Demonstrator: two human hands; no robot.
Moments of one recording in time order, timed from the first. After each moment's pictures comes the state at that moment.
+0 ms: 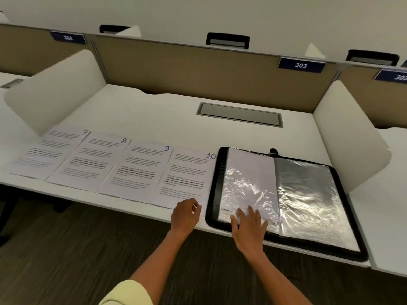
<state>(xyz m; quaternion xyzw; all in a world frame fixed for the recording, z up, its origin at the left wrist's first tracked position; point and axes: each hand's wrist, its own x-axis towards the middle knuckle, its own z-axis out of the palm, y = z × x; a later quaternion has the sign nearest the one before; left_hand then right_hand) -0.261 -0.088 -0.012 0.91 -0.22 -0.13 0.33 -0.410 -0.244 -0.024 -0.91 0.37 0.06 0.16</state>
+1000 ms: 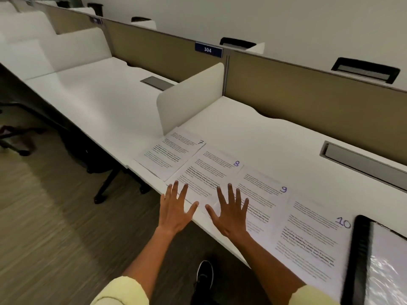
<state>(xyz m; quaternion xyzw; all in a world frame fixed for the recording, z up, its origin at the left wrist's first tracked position) -0.020 0.236 -0.006 0.98 -0.07 0.02 0.17 -0.045 0.039 -0.017 -0.99 0.06 0.03 0.12</state>
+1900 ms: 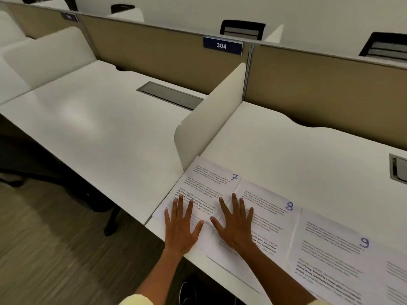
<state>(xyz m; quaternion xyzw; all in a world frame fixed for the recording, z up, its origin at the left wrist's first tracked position) 0.218 0.352 -0.064 0.99 -0.12 -0.02 0.11 0.198 0.158 -0.059 -0.98 0.08 0.10 0.17</state>
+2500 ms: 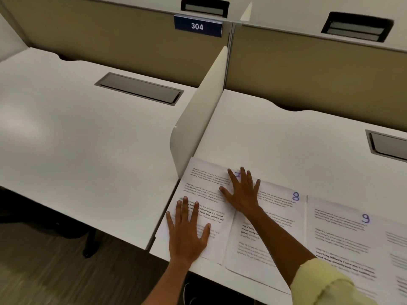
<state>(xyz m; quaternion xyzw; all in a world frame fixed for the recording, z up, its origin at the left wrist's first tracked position) 0.268 0.372 -0.071 0.97 -0.21 -0.03 0.12 0.299 0.140 -0.041 -0.96 0.21 0.10 0.16</state>
